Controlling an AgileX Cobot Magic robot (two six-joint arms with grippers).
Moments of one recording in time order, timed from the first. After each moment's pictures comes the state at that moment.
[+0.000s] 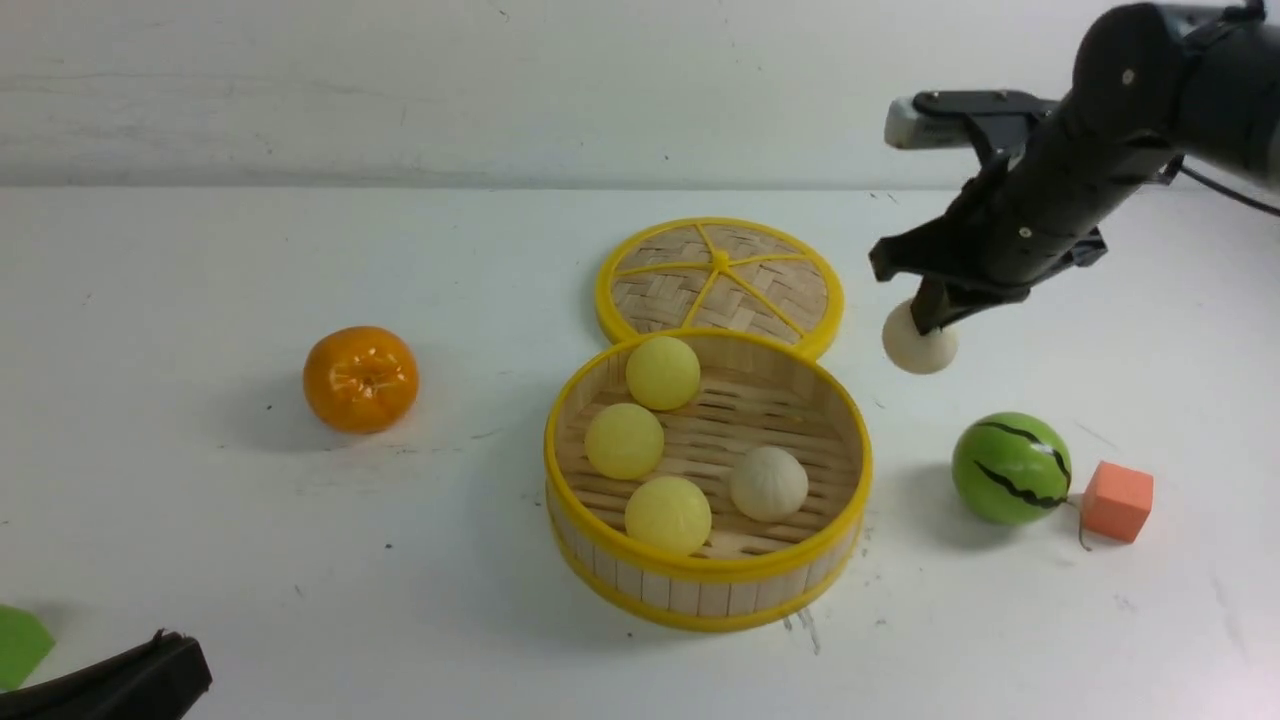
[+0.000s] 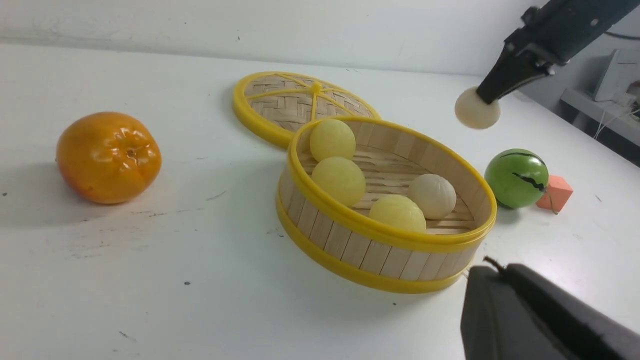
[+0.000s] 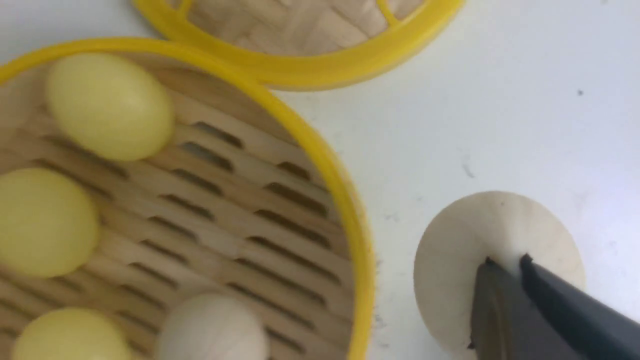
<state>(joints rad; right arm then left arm) 0.23 1.95 -1.75 0.23 0.96 -0.10 -0.50 0.26 -0.19 -0.21 0.13 -0.05</state>
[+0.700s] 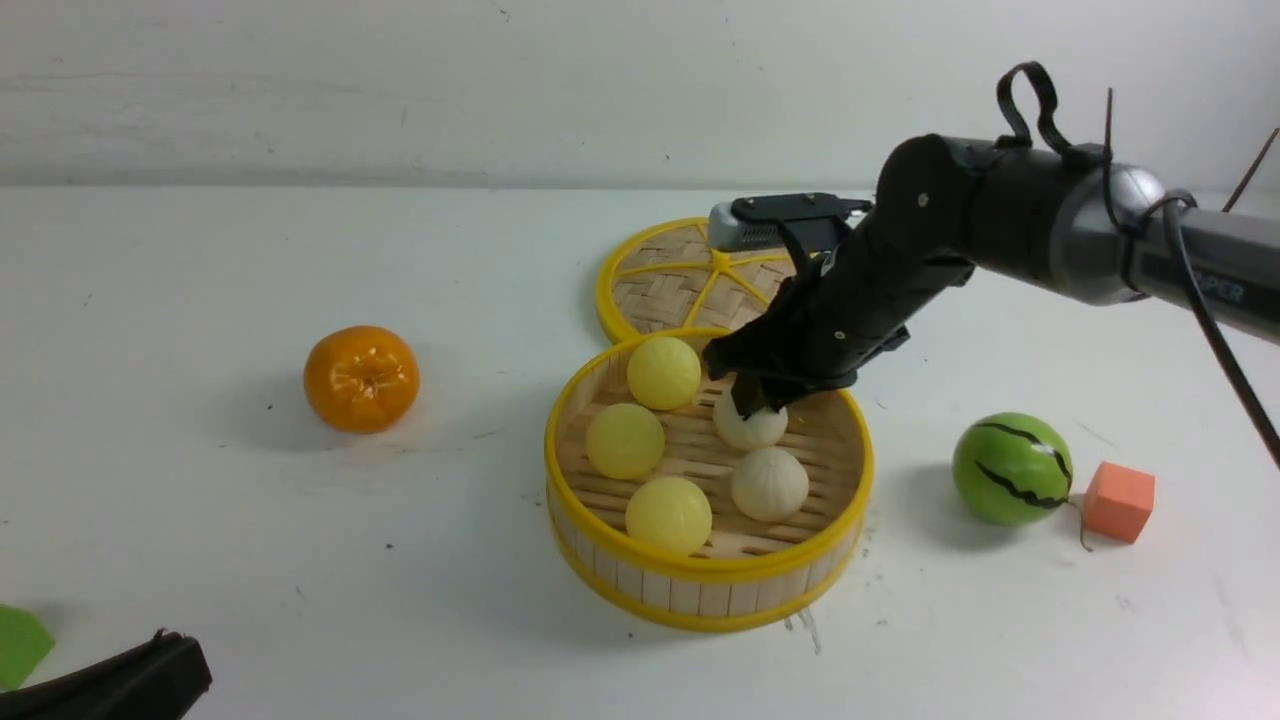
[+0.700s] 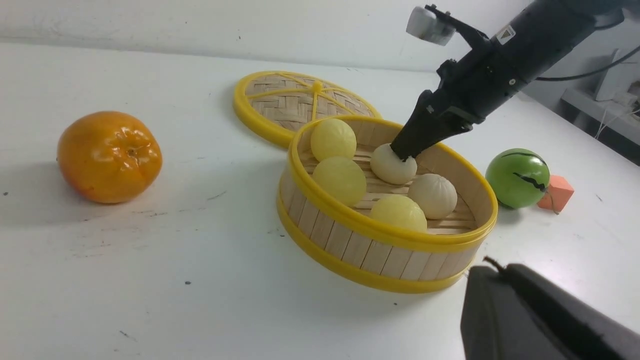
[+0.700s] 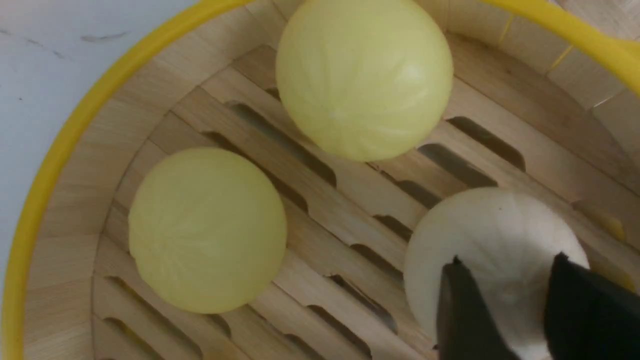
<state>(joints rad) 0.38 2.10 -1.72 0.32 0.77 -0.15 -0.50 0.26 -0.19 -0.21 0.13 -0.05</state>
